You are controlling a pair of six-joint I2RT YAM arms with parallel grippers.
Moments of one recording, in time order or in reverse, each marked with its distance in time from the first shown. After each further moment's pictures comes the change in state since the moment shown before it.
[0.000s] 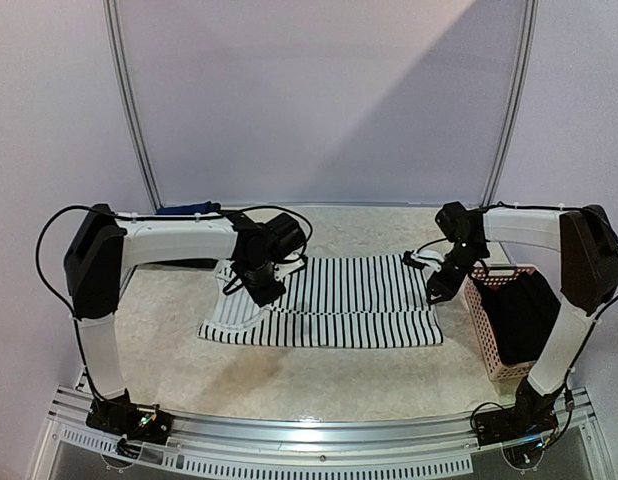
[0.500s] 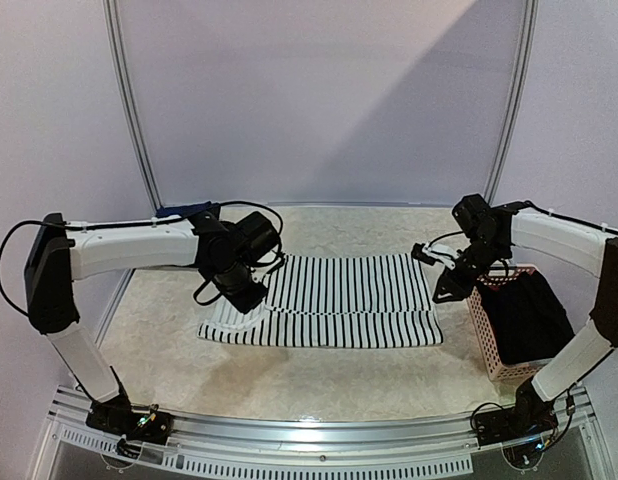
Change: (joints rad) left arm -0.006 -0.239 -0.191 -0.019 0.105 -0.225; right arm 0.021 -0.246 -0.086 -0.078 -0.098 0.003
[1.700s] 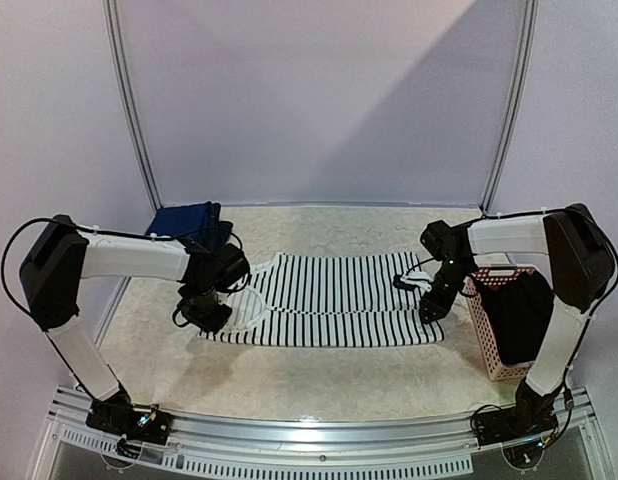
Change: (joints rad) left arm 0.152 -0.006 -0.266 0.007 -0.081 -0.183; right arm 0.068 0.302 0.024 0.078 0.130 0.026
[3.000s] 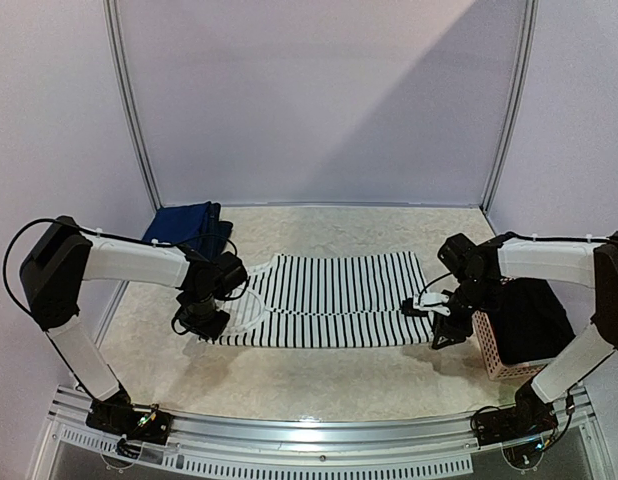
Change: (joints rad) left arm 0.002 0.006 -0.062 0.037 0.029 -0.095; right arm 0.049 -0.318 -0.249 -0.026 -0.121 -0.304
